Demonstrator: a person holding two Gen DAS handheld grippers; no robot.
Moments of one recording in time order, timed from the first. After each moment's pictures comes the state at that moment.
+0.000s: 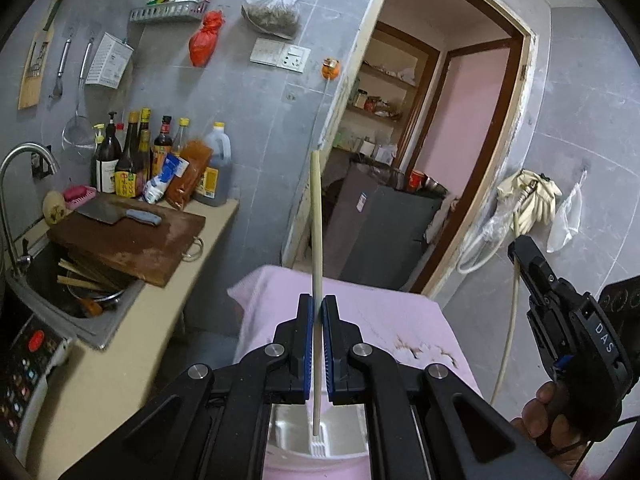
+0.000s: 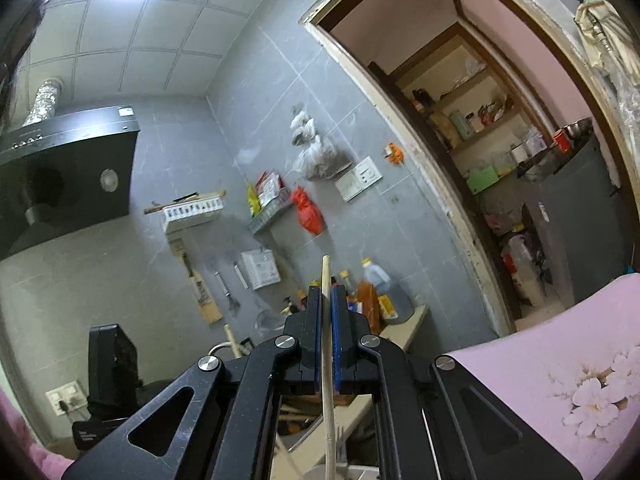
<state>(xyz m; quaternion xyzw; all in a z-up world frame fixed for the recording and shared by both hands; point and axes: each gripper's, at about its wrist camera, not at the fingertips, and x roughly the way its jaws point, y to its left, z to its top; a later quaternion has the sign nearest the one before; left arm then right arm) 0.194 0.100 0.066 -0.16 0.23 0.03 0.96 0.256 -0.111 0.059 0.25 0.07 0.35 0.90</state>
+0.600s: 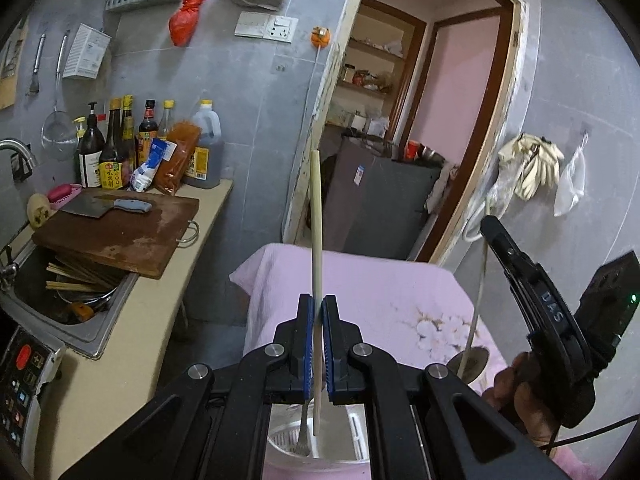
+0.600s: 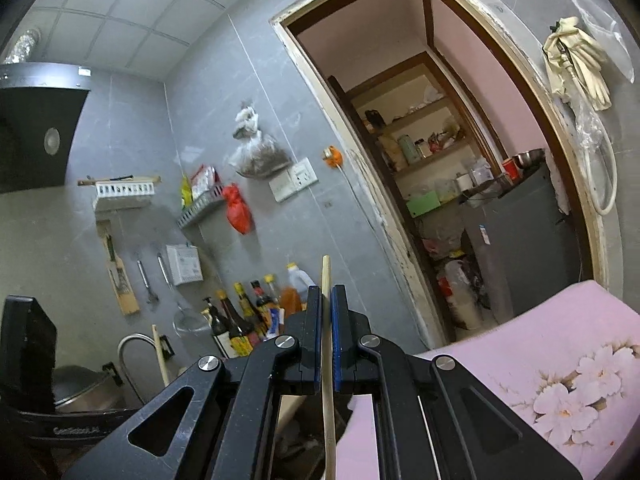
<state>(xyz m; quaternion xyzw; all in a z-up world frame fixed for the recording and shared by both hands) 0.220 0.108 0.022 -0.12 0.27 0.00 0.95 0.282 -0.094 0.008 0.20 0.05 0.23 0.95</state>
